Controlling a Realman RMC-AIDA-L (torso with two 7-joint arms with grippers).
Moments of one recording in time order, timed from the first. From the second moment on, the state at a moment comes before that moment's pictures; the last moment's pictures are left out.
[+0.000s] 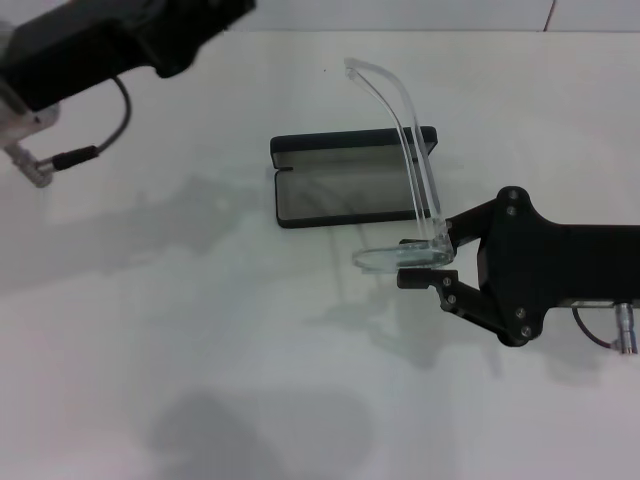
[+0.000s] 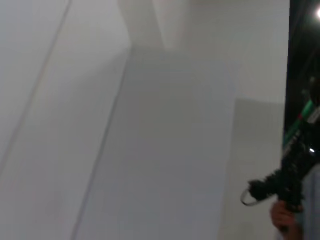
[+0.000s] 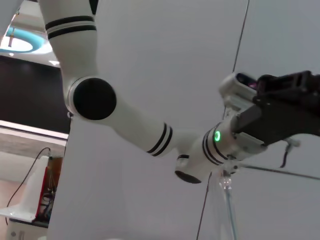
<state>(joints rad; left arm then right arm) -0.52 -2.08 0.89 0.77 1.27 1.85 -1.57 0.46 2.03 -1.33 -0.69 -1.32 -1.72 0.83</state>
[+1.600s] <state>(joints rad) -0.54 -2.09 1.09 0.63 1.40 1.83 -1.68 0.46 2.03 -1.46 -0.86 -1.25 -1.65 0.82</state>
